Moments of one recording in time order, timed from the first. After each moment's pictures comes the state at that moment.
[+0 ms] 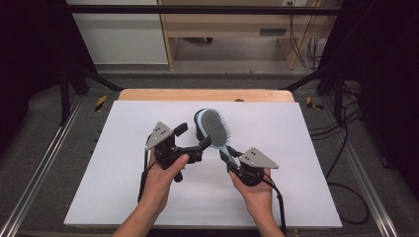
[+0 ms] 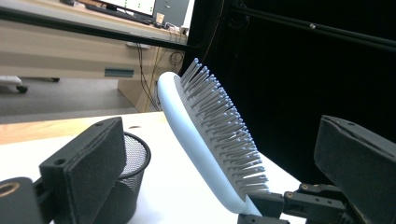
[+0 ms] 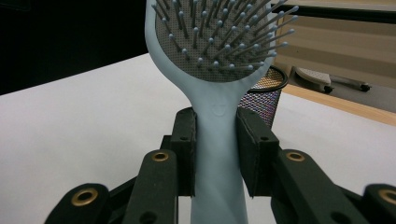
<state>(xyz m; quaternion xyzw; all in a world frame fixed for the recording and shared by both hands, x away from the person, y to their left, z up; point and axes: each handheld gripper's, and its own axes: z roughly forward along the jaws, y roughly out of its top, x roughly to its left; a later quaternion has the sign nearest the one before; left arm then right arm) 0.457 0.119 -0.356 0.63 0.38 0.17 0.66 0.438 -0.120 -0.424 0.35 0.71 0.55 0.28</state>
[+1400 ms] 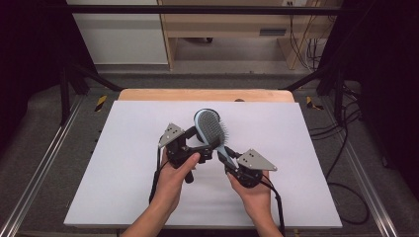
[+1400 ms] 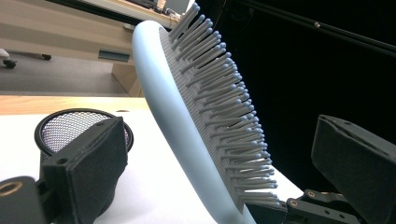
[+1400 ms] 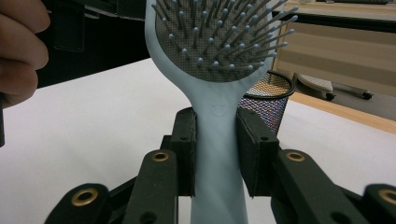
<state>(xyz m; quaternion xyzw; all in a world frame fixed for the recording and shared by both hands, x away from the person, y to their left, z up) 0.466 0.096 -0.371 0.63 0.40 0.14 0.65 0.434 -0.115 -0.422 0.33 0.71 0.56 0.28</state>
